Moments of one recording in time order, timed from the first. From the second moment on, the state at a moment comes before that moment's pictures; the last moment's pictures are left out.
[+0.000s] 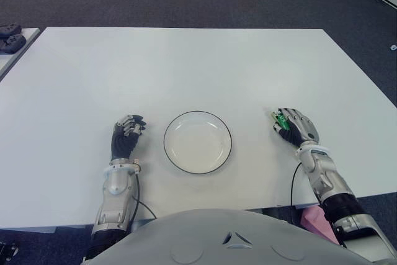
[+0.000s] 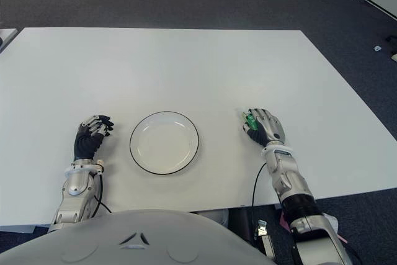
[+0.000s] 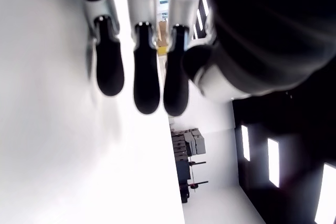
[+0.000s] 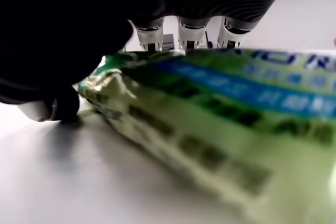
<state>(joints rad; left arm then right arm) 0.35 0.05 0.07 0.11 0.10 -0.24 0.16 -0.01 -0.57 0.20 0.46 -0.79 -0.02 -0.20</state>
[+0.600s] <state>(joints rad) 0.37 0.03 0.08 0.08 0.10 -0.21 0.16 -0.02 -0.57 0.20 0.57 -0.70 -0.13 -0.33</state>
